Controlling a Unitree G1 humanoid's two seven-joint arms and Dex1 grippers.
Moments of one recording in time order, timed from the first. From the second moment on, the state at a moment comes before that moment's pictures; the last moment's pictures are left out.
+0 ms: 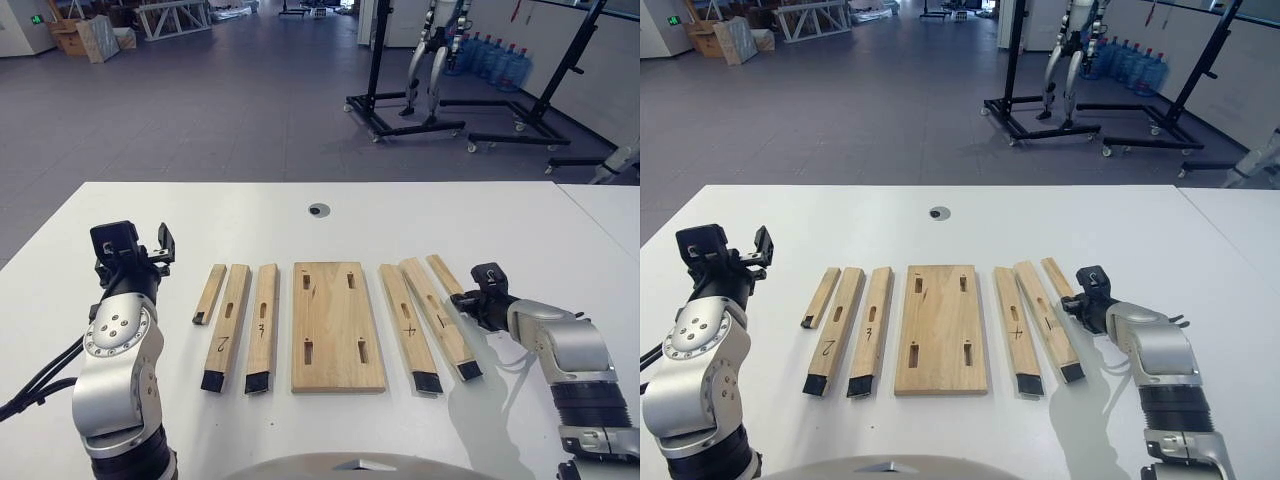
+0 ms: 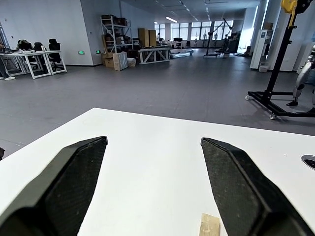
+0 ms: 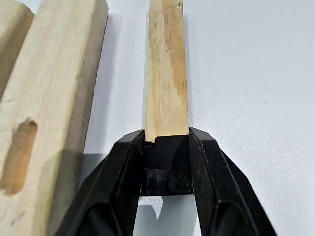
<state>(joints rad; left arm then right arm) -0.05 0.11 0.30 -0.76 -0.03 0.91 0.08 -0.14 -0.58 -0.12 -0.01 0.24 0.96 0.40</state>
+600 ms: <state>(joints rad) -0.54 -0.16 0.79 -0.49 -1.02 1.35 0.04 -0.43 -0.33 0.13 -0.17 0.31 0.69 0.53</state>
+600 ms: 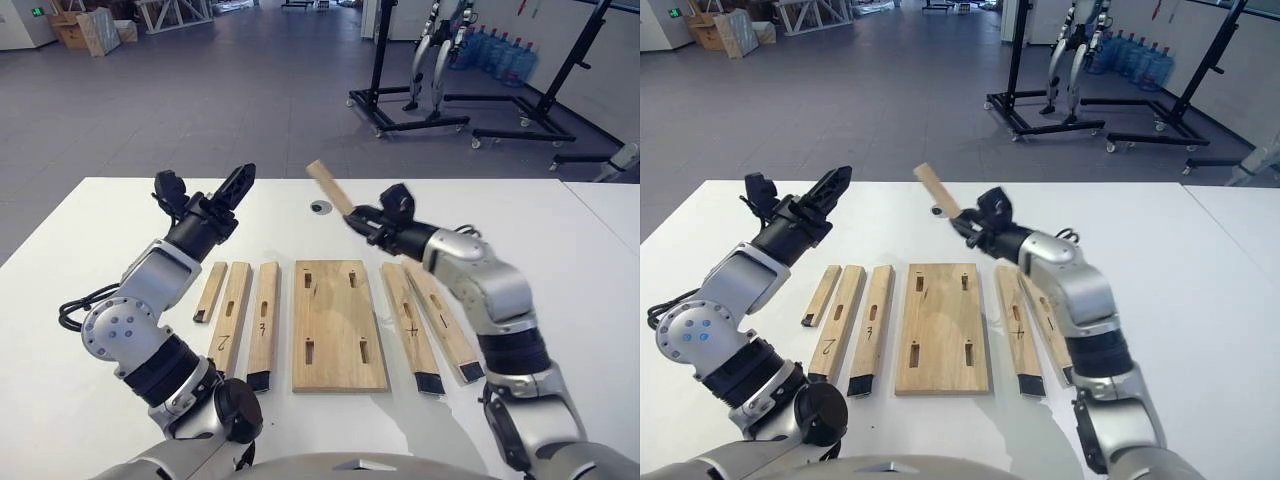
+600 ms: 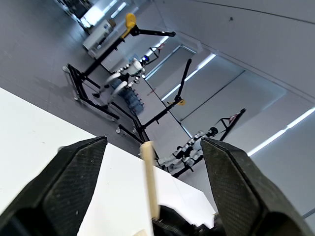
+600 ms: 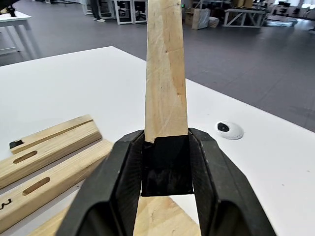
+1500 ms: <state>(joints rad) -0.28 -0.06 0.47 -0.32 -1.35 1.04 0.20 -0.35 -0.26 0.21 -0.24 0.36 0.64 0.56</state>
